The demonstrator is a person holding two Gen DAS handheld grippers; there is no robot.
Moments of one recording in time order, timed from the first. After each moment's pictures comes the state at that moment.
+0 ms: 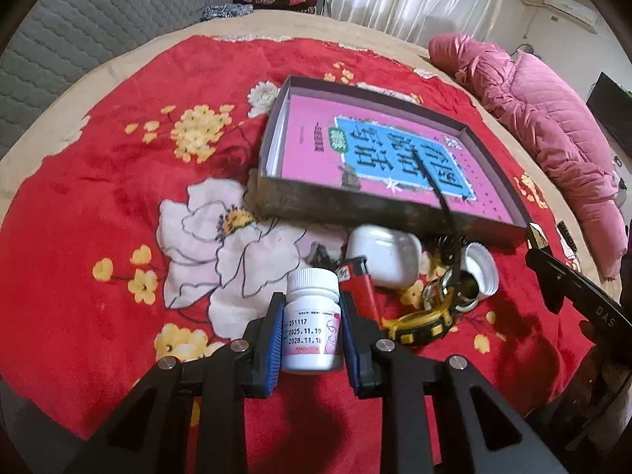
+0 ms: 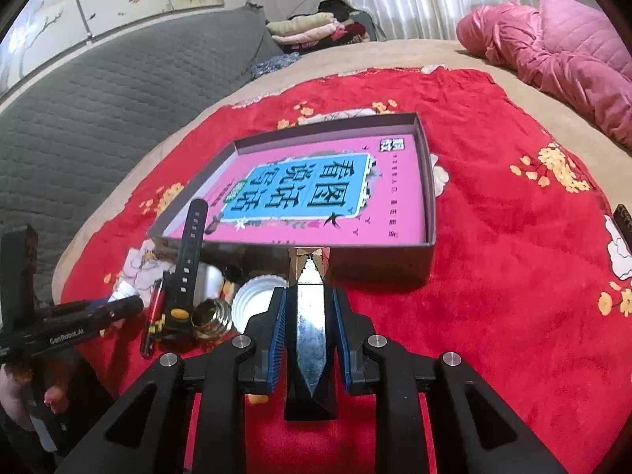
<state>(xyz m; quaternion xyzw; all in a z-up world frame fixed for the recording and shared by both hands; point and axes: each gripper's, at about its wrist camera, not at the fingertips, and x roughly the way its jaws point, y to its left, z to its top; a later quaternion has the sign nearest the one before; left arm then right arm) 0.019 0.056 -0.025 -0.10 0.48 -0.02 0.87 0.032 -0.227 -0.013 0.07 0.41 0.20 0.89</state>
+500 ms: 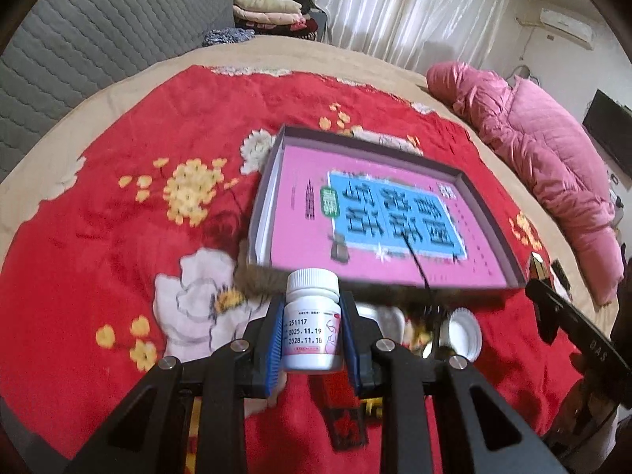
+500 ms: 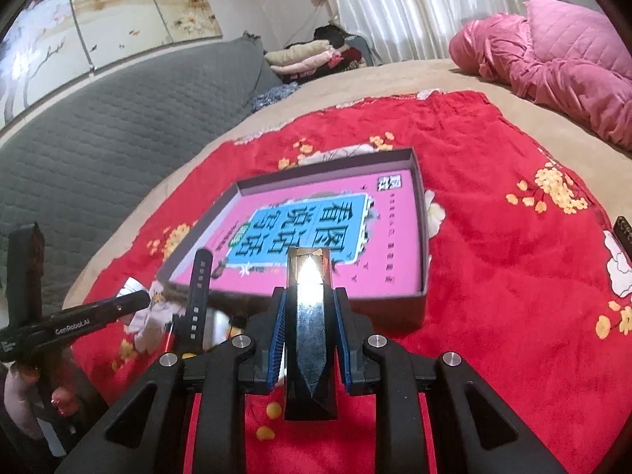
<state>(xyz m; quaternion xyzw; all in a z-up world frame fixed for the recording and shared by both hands) 0.055 0.059 0.003 -0.11 0.43 -0.02 0.89 0.046 -0.239 0.002 0.11 0.36 0.20 0.90</state>
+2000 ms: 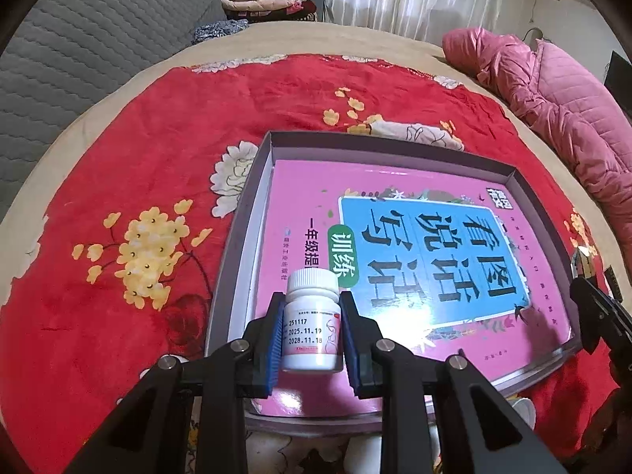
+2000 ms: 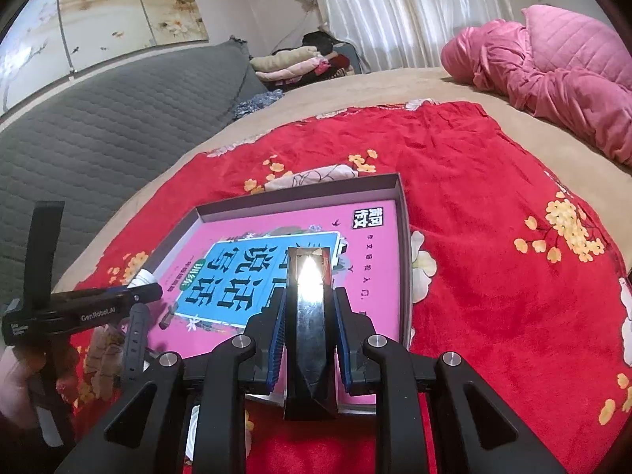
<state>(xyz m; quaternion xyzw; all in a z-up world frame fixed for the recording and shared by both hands) 0.158 0.038 -0.031 -0.04 0.48 0.01 0.88 0.118 -0.236 -0.015 0.09 0.36 0.18 0.91</state>
